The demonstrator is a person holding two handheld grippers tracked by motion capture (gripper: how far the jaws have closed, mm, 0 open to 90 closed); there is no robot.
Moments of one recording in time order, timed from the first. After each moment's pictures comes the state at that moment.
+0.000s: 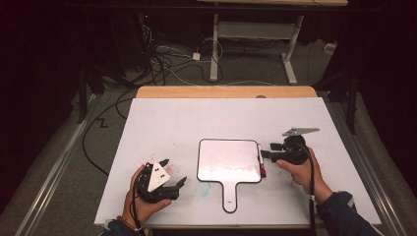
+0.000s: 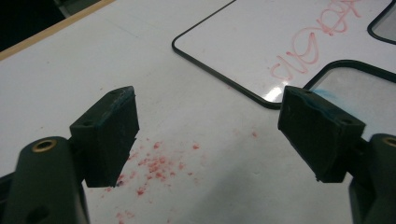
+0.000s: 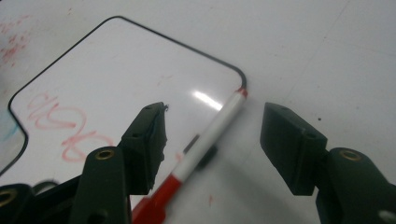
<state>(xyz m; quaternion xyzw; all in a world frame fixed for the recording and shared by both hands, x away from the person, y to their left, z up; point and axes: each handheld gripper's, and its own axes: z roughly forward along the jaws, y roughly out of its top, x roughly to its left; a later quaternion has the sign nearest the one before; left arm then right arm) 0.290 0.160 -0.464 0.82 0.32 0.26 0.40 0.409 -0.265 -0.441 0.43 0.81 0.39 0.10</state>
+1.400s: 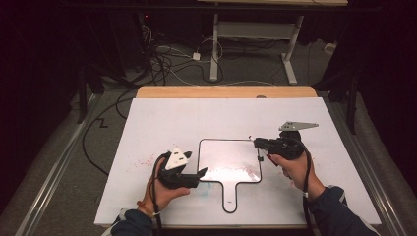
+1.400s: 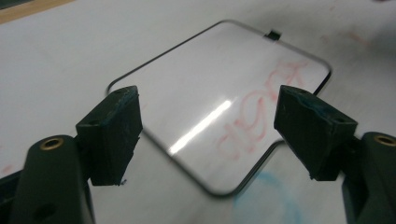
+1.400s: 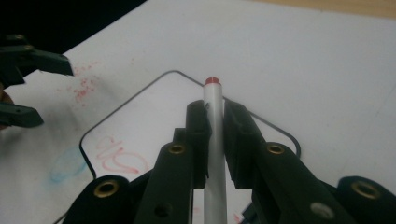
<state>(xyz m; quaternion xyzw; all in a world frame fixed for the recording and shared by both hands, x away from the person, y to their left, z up) 0.332 0.106 -0.445 0.81 0.32 0.15 0.46 0.403 -0.241 -0.414 0.37 0.79 0.48 0.09</state>
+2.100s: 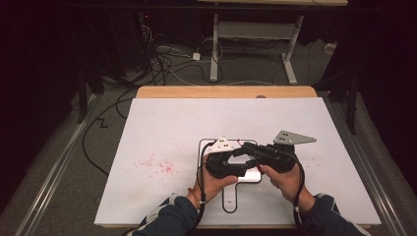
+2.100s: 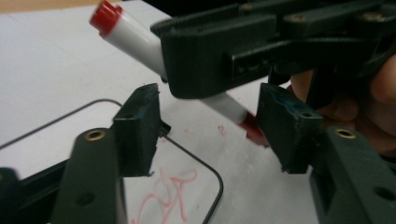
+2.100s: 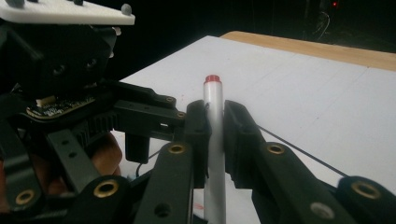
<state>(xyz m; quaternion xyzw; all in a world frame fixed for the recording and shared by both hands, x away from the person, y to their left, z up) 0.358 0.000 -0.433 0.77 0.28 0.02 0.57 0.360 -0.209 -0.405 0.31 0.76 0.55 0.11</state>
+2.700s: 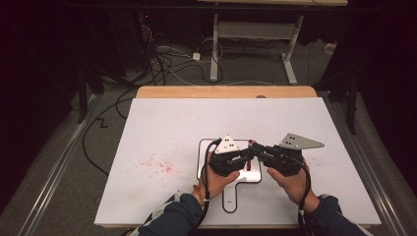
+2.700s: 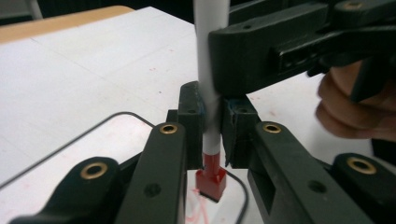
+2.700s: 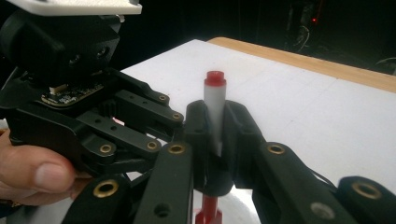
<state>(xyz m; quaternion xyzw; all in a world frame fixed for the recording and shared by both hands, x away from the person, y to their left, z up) 0.362 -0.010 -0.433 0.79 0.26 0.08 0.55 0.349 -0.220 -0.400 0.30 0.76 0.55 0.16</state>
